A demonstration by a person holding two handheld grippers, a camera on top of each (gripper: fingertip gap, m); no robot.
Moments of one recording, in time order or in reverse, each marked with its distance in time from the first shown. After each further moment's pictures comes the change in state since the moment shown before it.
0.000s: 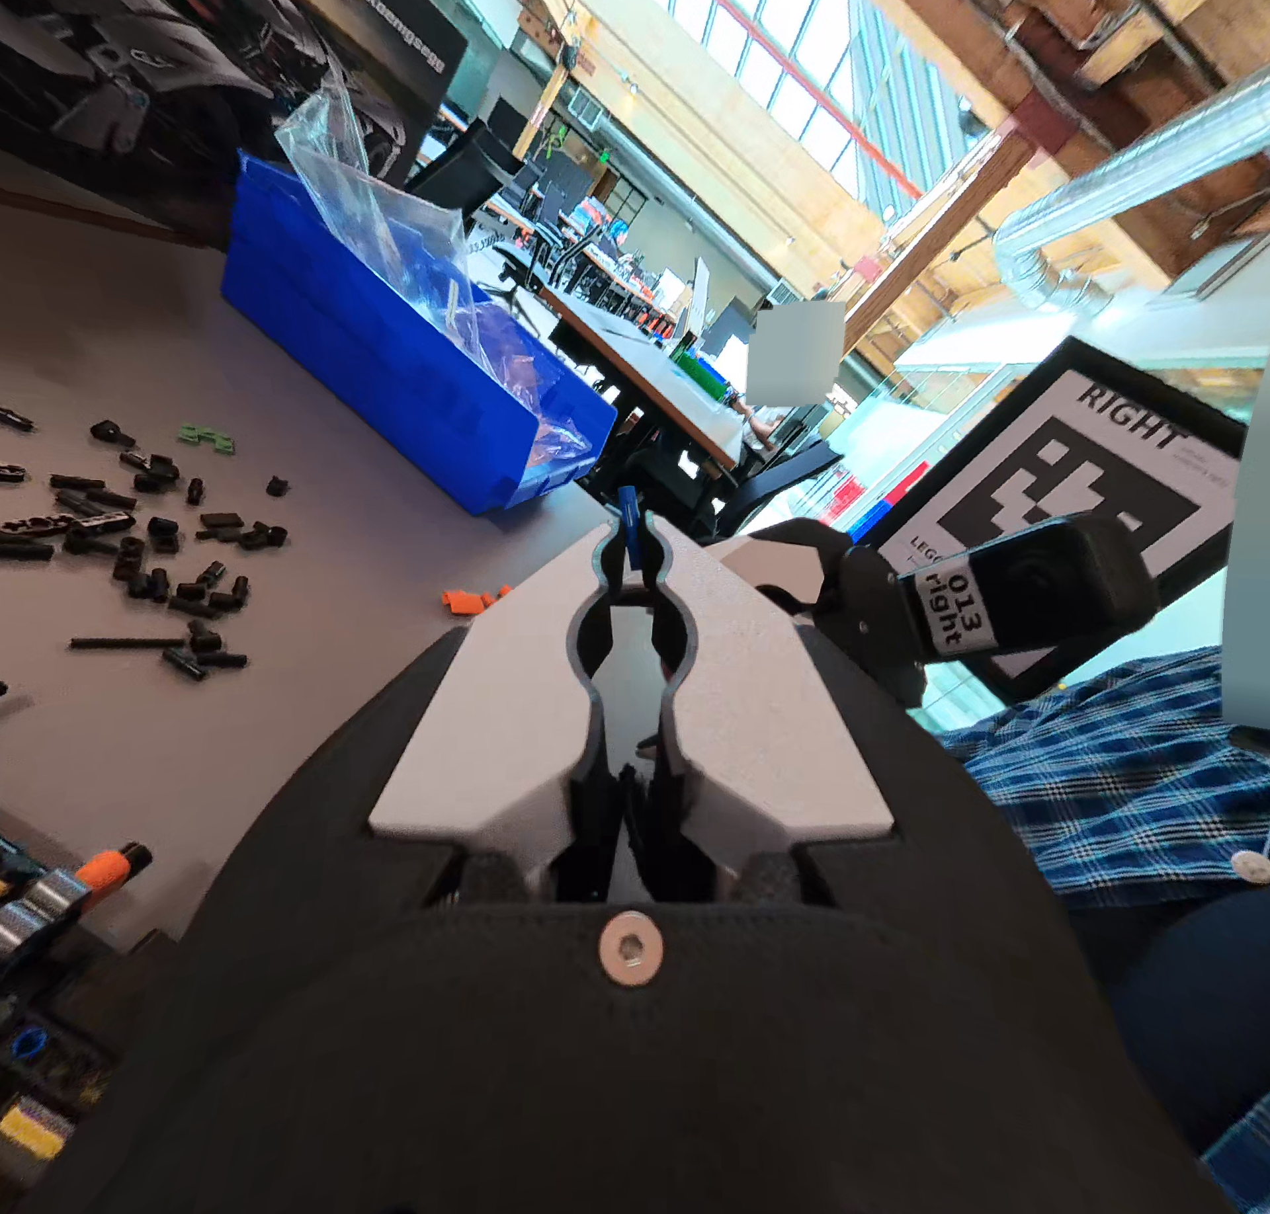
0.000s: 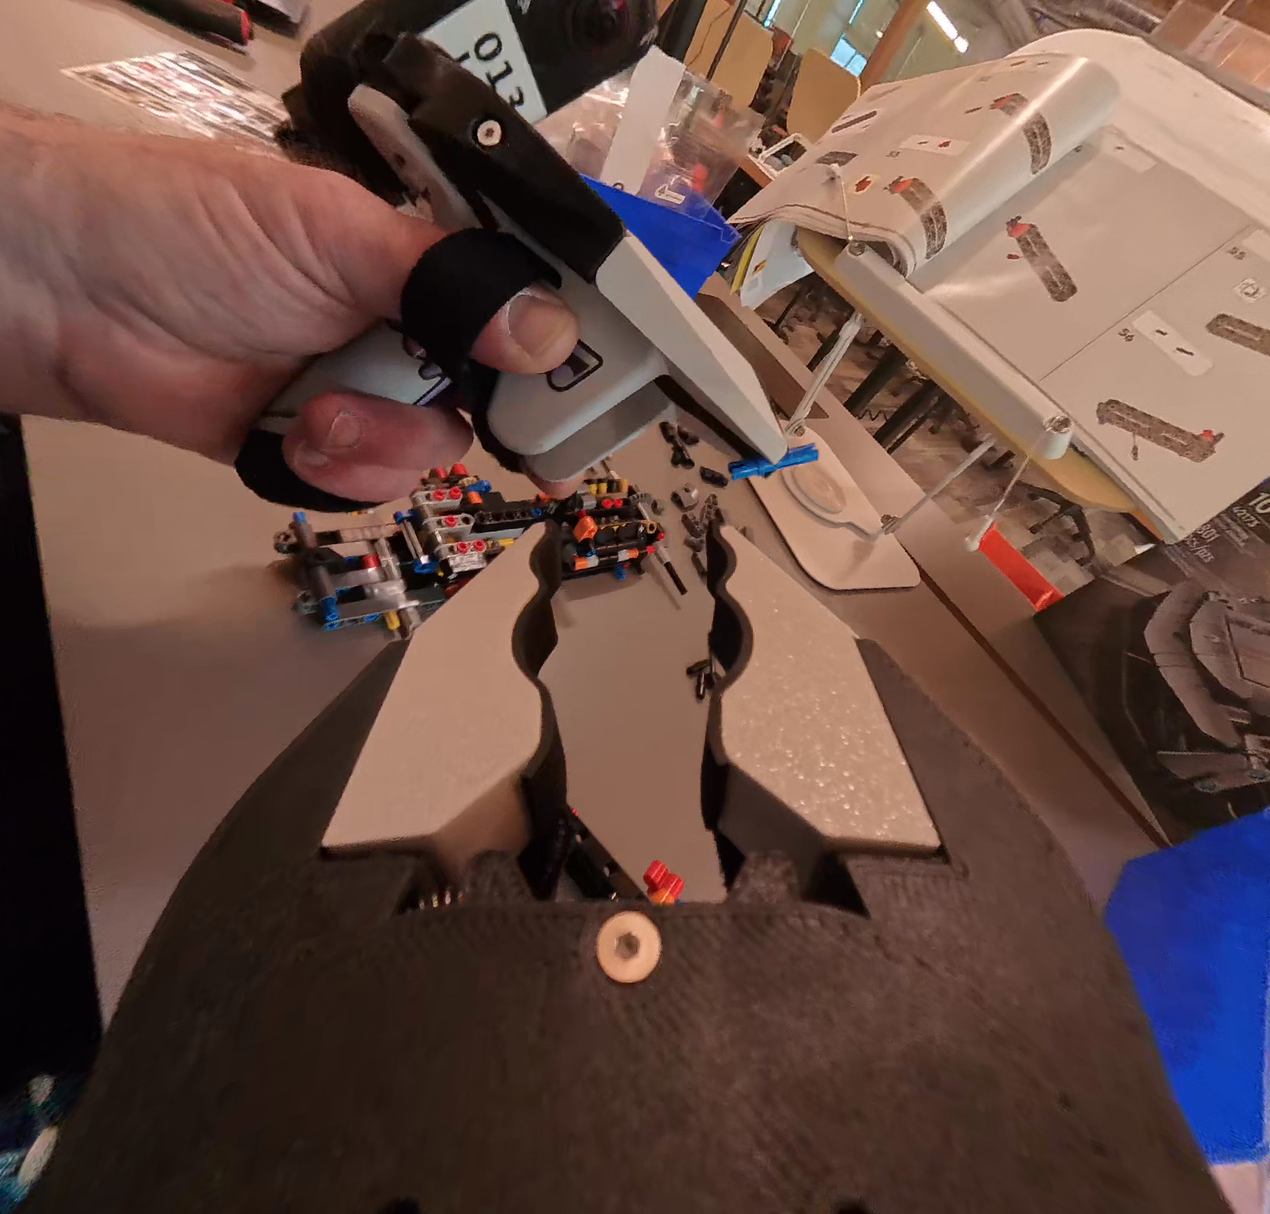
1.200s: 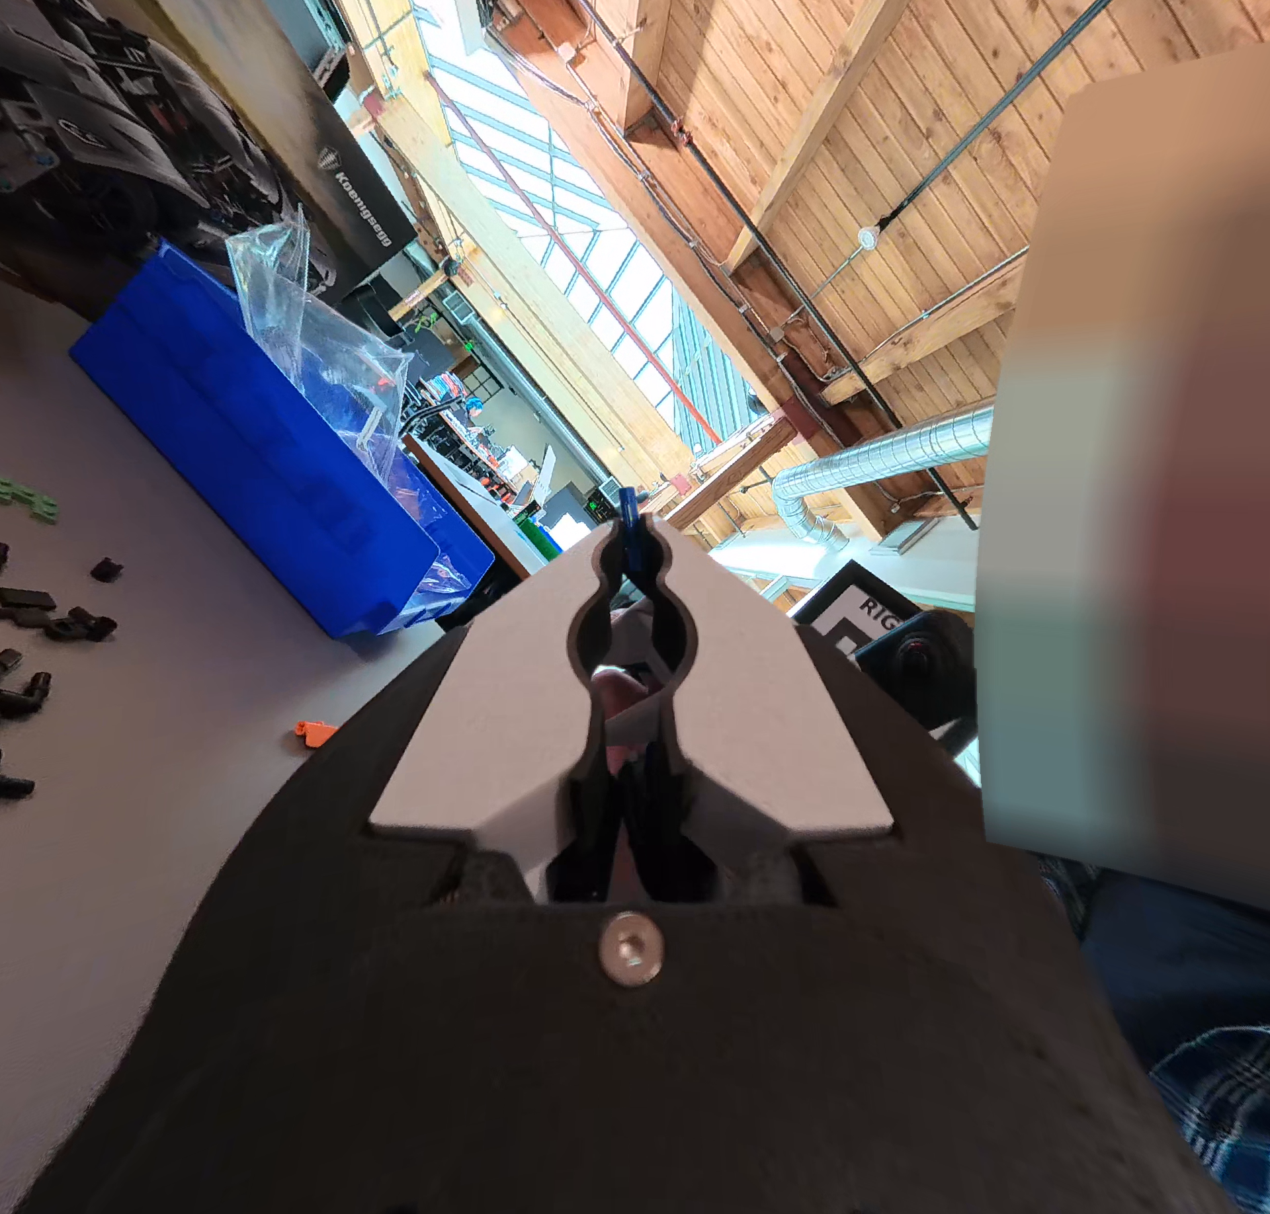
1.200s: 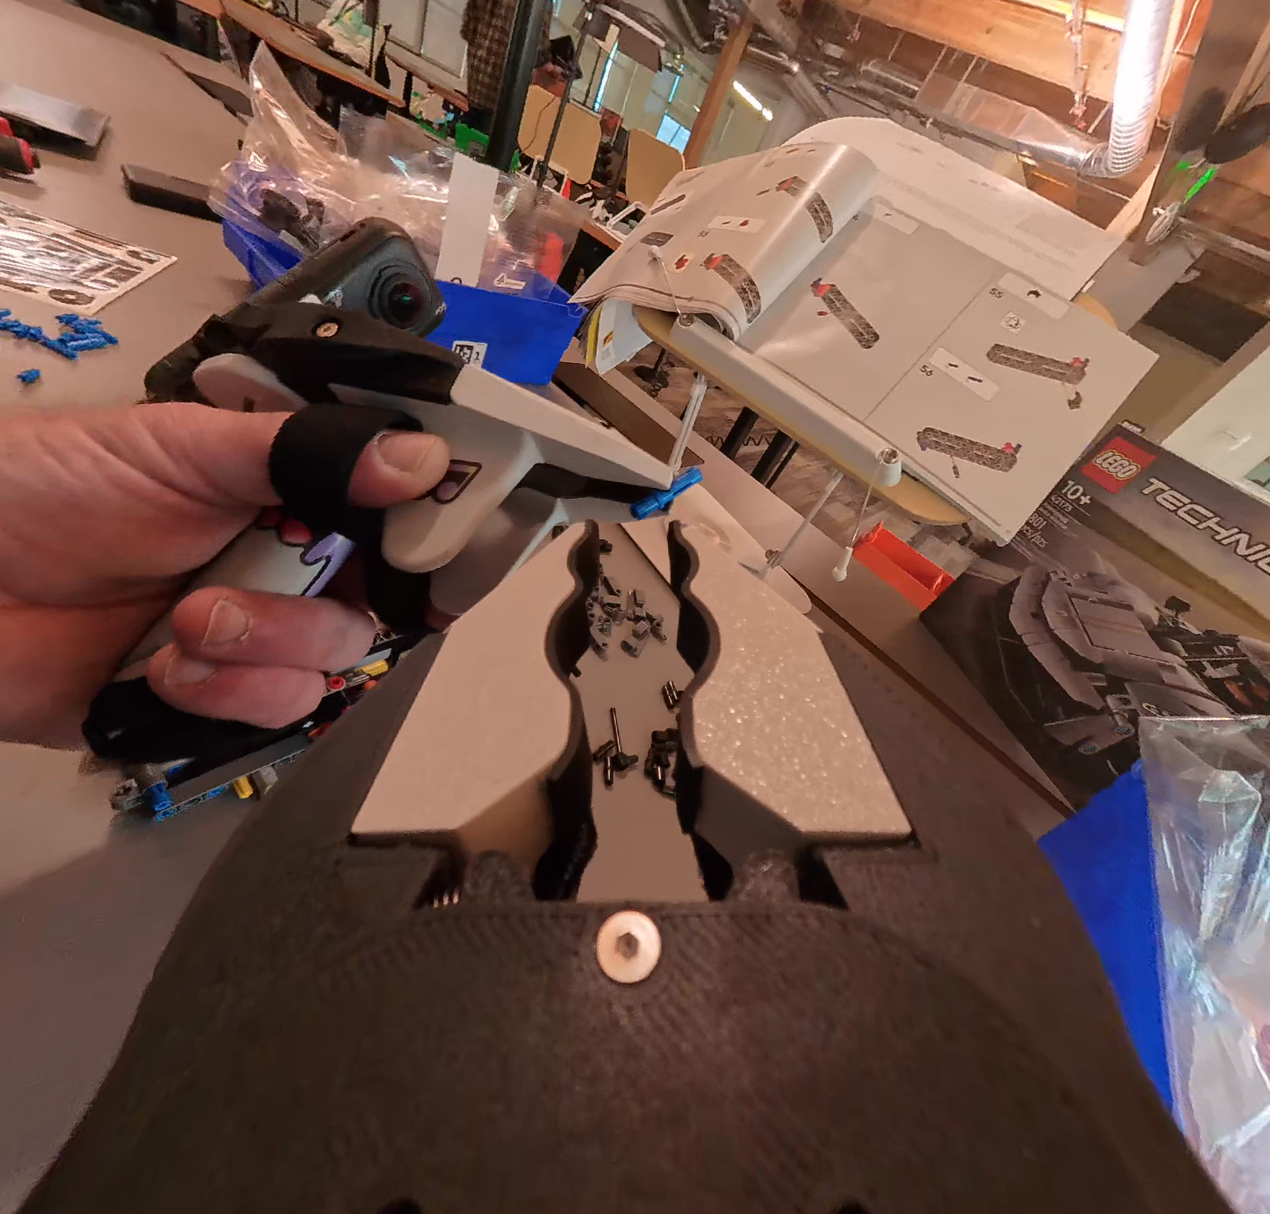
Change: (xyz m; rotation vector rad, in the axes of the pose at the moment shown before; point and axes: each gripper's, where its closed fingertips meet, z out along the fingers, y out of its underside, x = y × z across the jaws) left arm -0.008 -0.039 0.002 0.297 0.222 -0.275; right arm 0.054 -0.029 0.015 0.082 0.212 0.076
